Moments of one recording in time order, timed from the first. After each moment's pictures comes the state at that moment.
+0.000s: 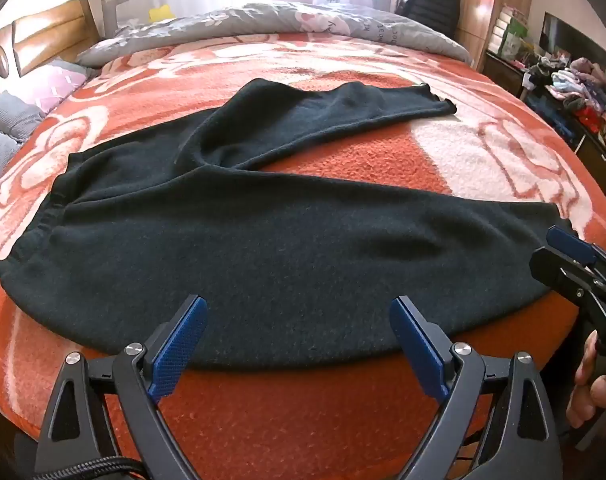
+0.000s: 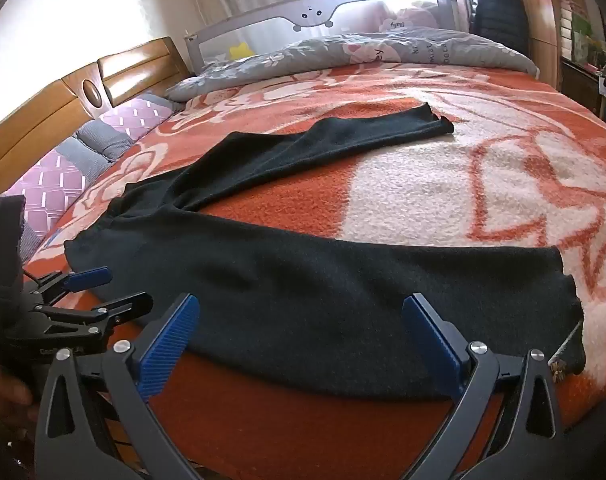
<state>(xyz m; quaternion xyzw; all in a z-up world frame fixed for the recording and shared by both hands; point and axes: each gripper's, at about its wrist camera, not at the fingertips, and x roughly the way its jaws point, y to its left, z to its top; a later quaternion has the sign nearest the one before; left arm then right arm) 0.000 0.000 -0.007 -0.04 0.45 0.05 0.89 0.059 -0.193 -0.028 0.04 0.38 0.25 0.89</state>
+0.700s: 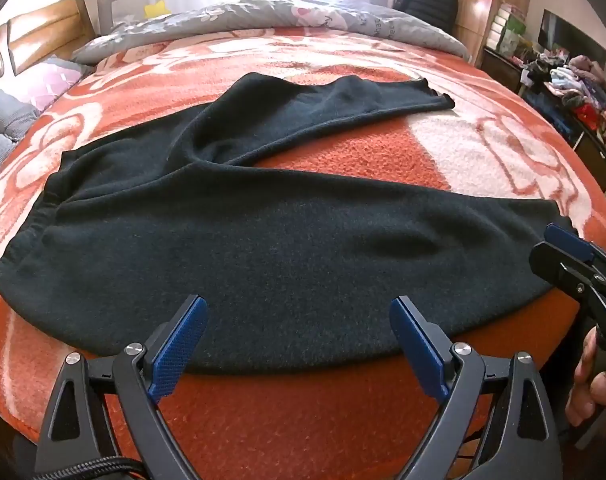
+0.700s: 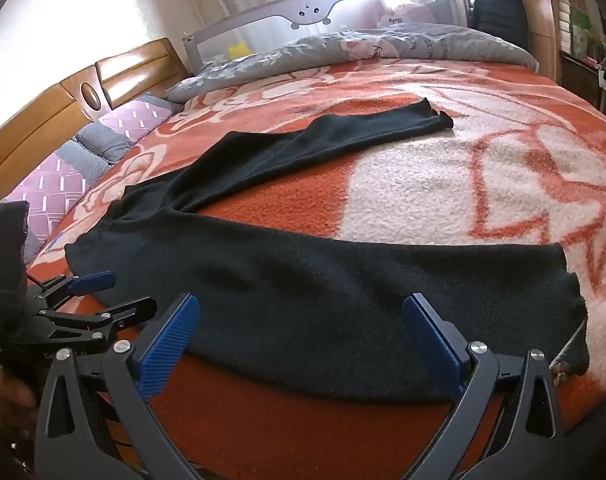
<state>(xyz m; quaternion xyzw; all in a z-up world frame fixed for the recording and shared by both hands) 0.007 -0.001 -0.010 -0.05 0.46 0.04 0.88 0.059 -0.187 -0.032 0.04 0.38 0.25 0.89</state>
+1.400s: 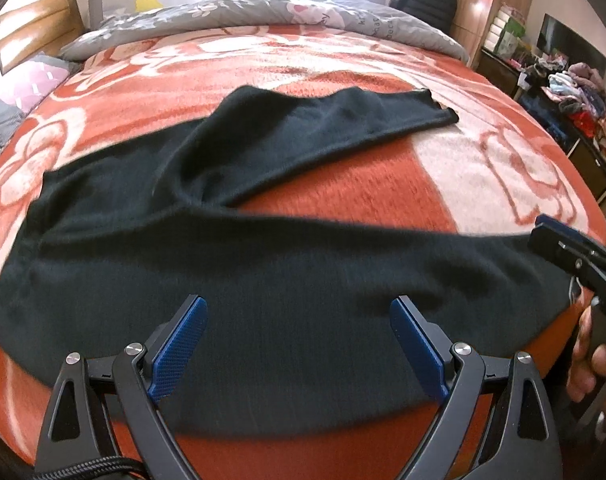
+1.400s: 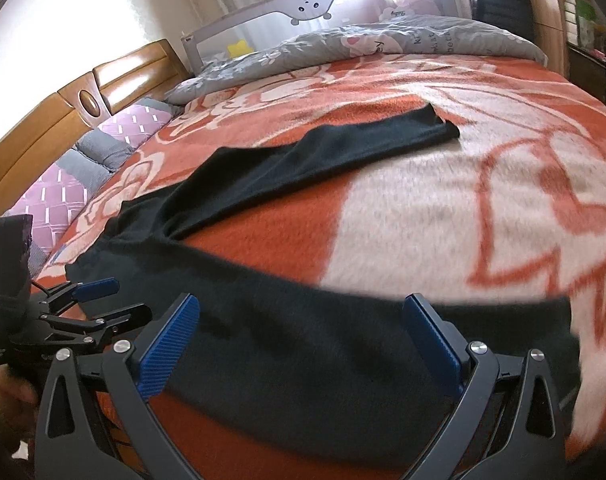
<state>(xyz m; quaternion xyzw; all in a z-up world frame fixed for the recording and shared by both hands) 0.059 0.017 0.004 -0.06 0.47 0.02 0.88 0.124 -0.193 -0.013 0.04 0.38 0.26 0.89</state>
